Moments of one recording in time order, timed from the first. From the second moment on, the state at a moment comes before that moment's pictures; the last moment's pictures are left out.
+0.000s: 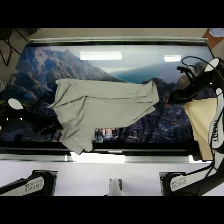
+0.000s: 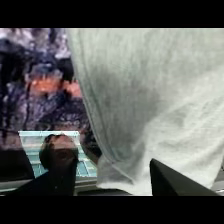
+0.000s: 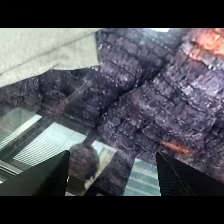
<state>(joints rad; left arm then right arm) 0.19 -1.27 0.85 1.13 -1.32 -1.47 -0.24 -1.74 1.70 -1.28 1.64 1.03</state>
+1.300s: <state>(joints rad) 0.19 -1.13 0.77 1.04 -1.06 -1.49 -0.07 -1.85 1.49 -1.21 1.29 1.11</state>
